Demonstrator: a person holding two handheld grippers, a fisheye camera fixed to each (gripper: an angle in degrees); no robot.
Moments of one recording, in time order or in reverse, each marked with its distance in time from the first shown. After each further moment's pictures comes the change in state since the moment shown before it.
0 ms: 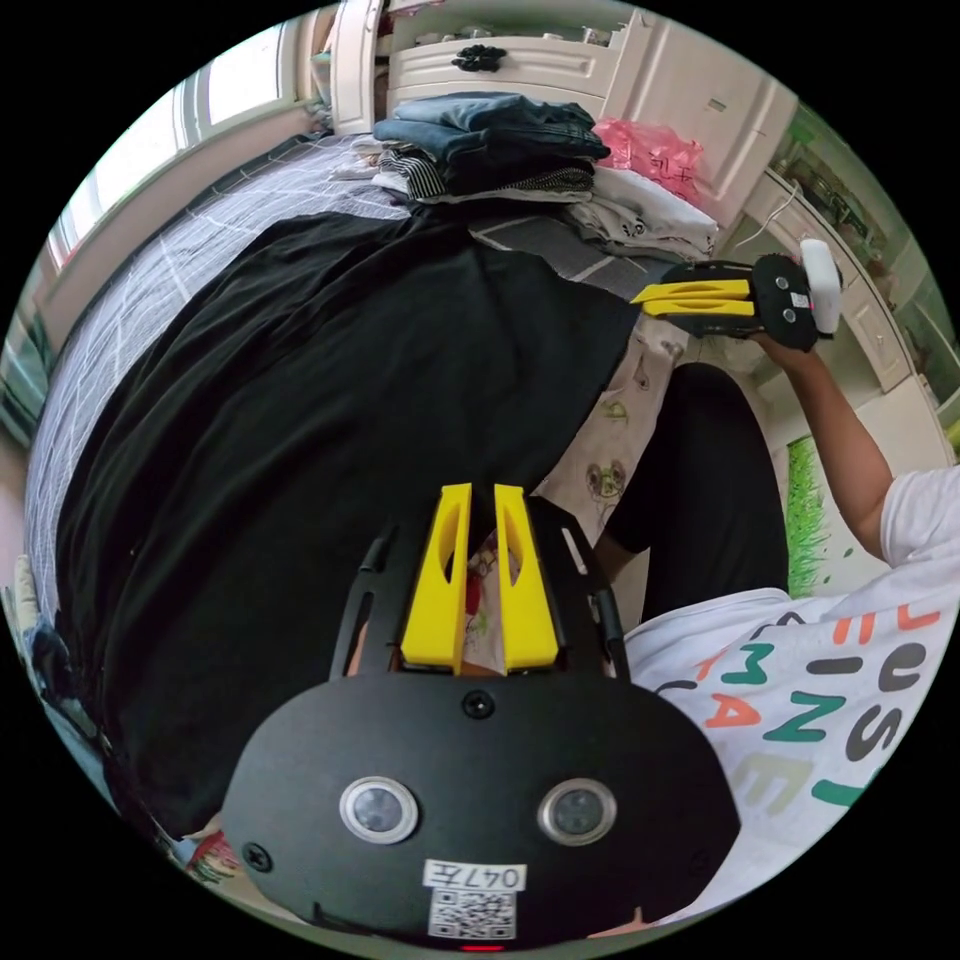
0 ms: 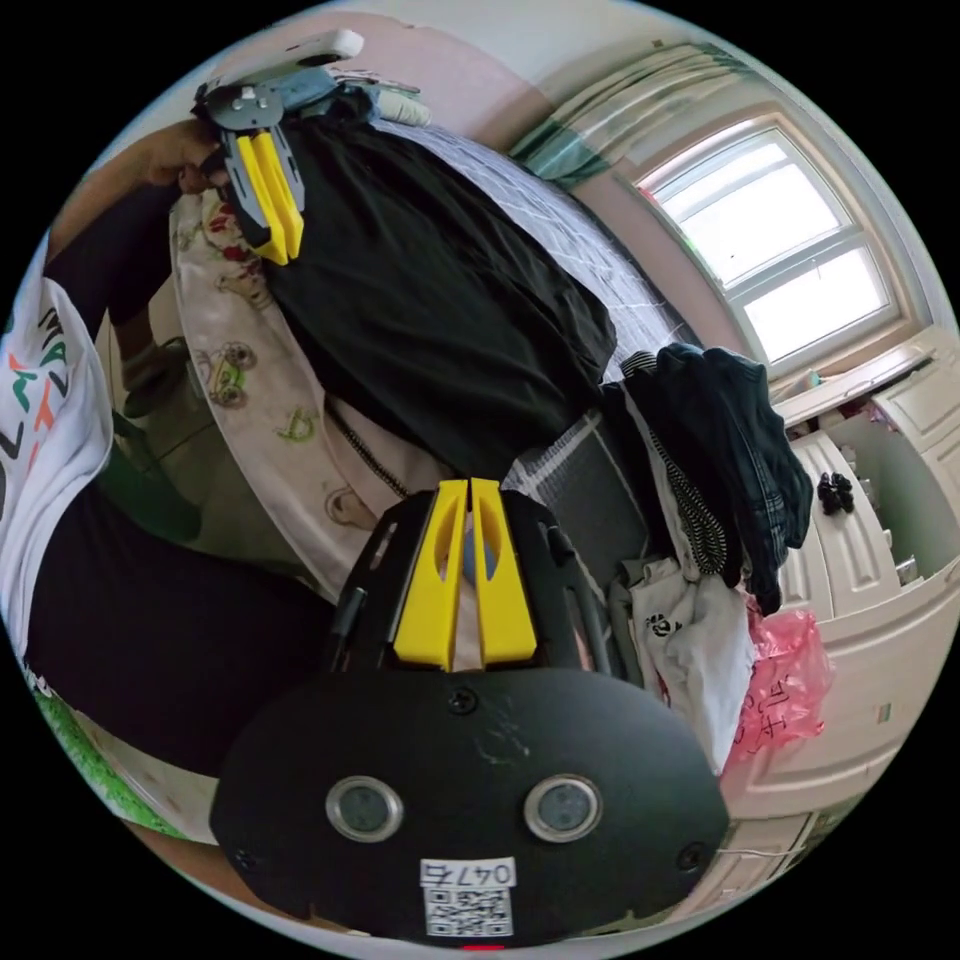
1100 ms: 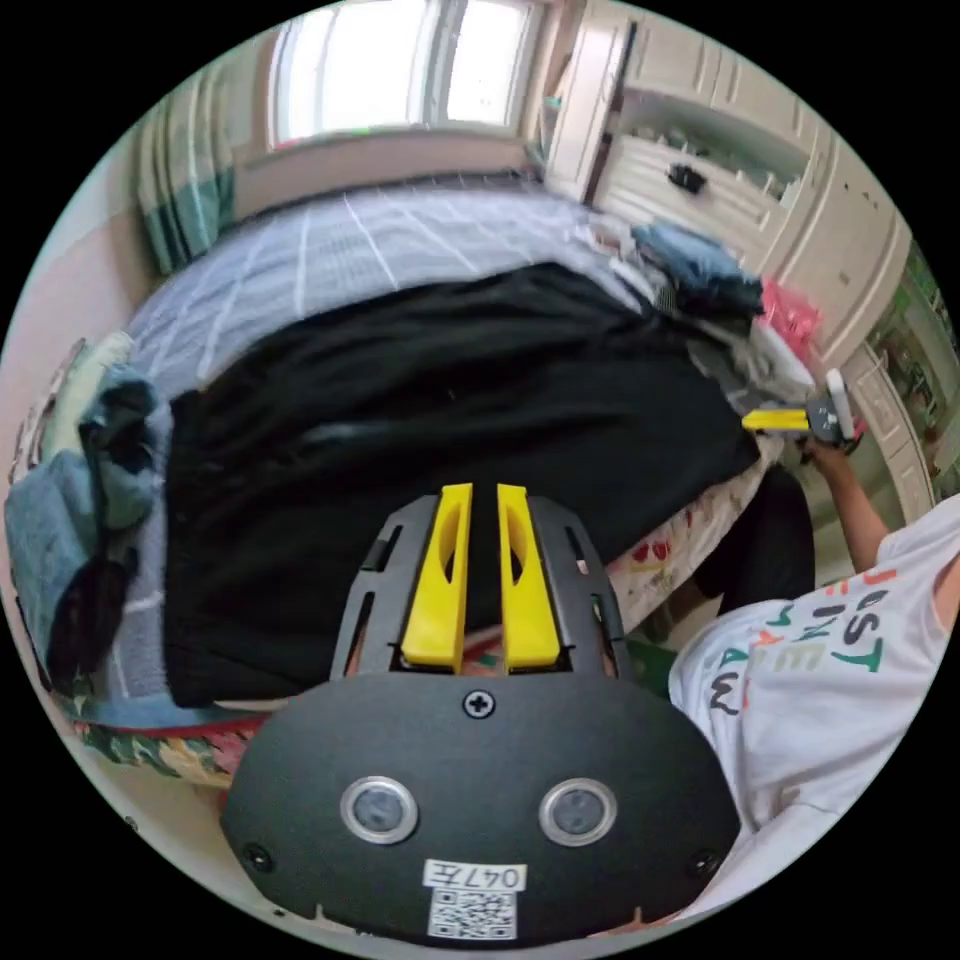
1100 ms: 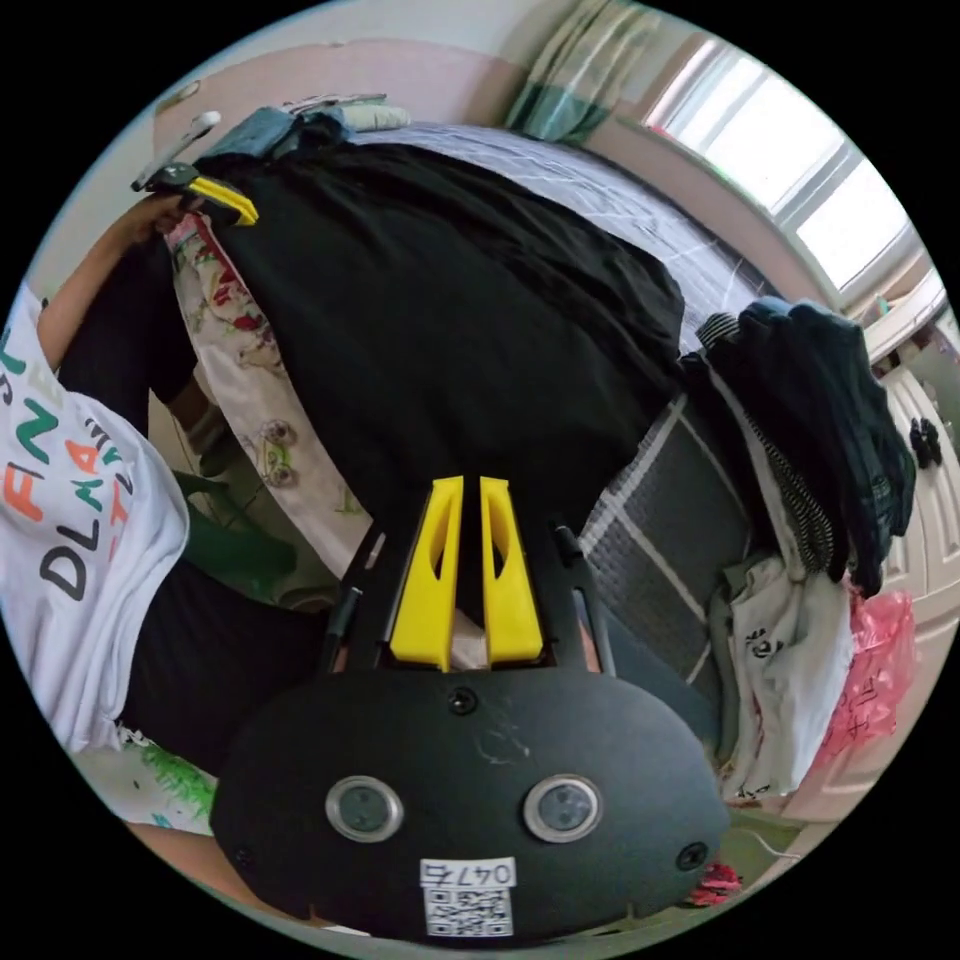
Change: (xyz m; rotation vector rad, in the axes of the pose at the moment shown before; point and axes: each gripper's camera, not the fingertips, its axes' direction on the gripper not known) left arm -0.282 0.183 -0.120 0.167 -0.150 -0.394; right arm 0.087 -0.035 0.096 -0.051 -0.308 0.191
